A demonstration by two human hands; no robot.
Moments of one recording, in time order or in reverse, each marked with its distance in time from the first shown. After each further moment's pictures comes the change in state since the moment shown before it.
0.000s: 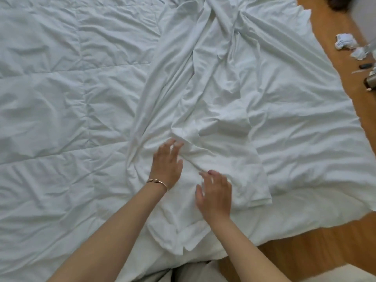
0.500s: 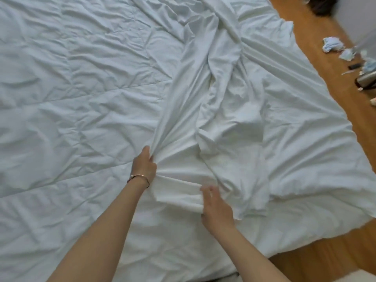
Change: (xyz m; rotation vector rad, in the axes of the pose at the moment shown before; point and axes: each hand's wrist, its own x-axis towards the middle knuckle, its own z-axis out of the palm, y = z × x) left_hand 0.069 -0.004 -0.057 -0.273 -0.091 -0.569; right_hand 0.032 0.023 -0.024 -0.019 -0.492 0.073
